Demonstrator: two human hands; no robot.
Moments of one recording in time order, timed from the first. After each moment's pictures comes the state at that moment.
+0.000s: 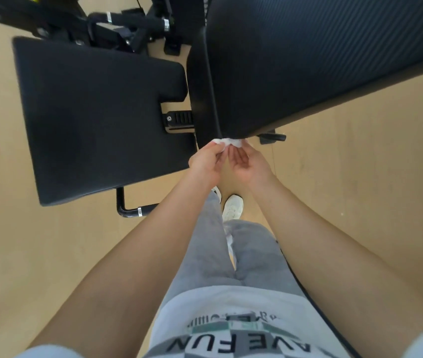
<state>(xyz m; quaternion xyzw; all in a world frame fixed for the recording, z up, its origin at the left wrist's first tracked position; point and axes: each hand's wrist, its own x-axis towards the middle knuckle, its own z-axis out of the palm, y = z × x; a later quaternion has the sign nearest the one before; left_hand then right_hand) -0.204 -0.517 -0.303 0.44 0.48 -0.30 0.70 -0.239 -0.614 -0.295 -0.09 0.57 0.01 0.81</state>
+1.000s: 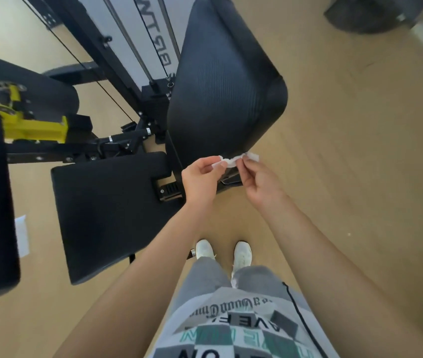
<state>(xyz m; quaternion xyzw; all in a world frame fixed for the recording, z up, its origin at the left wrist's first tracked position) -0.227 -0.599 -0.117 0.78 0.07 -0.22 0.59 -0.279 -0.714 -0.131 -0.11 0.47 -0.13 0.87</state>
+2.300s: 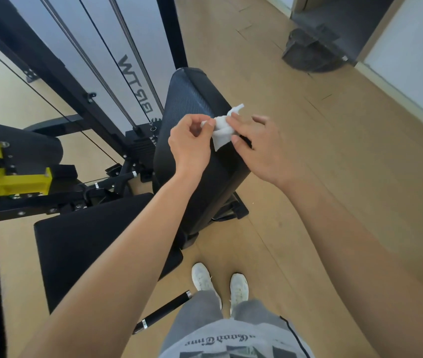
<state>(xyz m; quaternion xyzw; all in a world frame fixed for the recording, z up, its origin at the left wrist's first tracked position) -0.126 -0.687 -0.015 0.82 -0.15 -0.06 0.54 -0.237 -0.801 -0.008 -0.91 0.22 -0.10 0.33</state>
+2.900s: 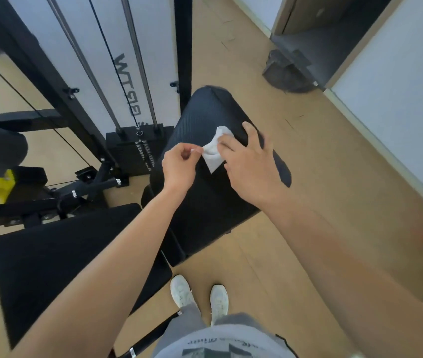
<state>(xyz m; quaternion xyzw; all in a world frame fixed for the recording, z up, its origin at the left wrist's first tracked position) -0.037 -0.641 -0.065 0.80 -0.10 -0.21 0.55 -0.155 -0.745 -0.003 -0.98 0.17 -0.03 -0.05</state>
